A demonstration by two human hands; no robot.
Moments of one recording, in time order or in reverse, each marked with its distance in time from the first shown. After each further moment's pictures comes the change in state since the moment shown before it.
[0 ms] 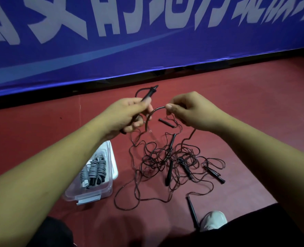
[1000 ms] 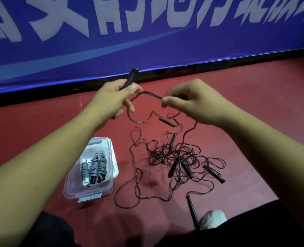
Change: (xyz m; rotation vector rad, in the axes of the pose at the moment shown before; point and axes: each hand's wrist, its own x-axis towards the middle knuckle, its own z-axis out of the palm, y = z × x) left_hand 0.005 0.010 -0.031 0.191 0.318 0.158; right_hand -0.003 -0.034 -0.016 -0.046 -0.004 -0.139
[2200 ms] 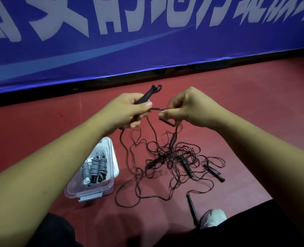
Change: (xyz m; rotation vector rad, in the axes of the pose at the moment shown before) left_hand -0.023 0.006 0.020 -0.041 -0.299 -0.054; right_hand 0.004 0.017 0.021 0.134 -0.053 0.135
